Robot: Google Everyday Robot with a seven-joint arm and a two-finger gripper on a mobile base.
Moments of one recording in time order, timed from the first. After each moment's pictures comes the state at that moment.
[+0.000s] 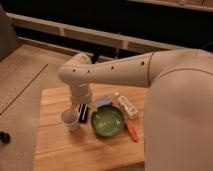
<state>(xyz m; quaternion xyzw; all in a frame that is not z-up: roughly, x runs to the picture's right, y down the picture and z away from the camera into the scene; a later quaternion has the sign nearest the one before) -0.108 0.103 0.702 -0.26 0.23 0.64 0.68</state>
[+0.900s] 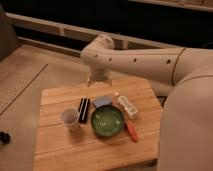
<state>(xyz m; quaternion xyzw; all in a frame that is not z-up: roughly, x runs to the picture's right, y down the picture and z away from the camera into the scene) -0.035 -0.025 0.735 -0.16 0.13 0.69 0.70</state>
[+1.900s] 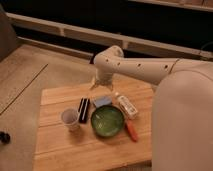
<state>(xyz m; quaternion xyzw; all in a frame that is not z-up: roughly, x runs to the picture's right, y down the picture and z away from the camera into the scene) -0.022 0.006 0.825 -0.23 0.11 0.70 0.67</state>
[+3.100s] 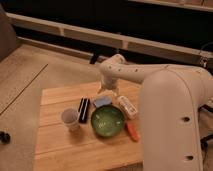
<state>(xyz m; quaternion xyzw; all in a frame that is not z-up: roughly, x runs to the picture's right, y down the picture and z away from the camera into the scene) 0.022 0.017 0.890 -0.19 0.15 0.71 0.66</state>
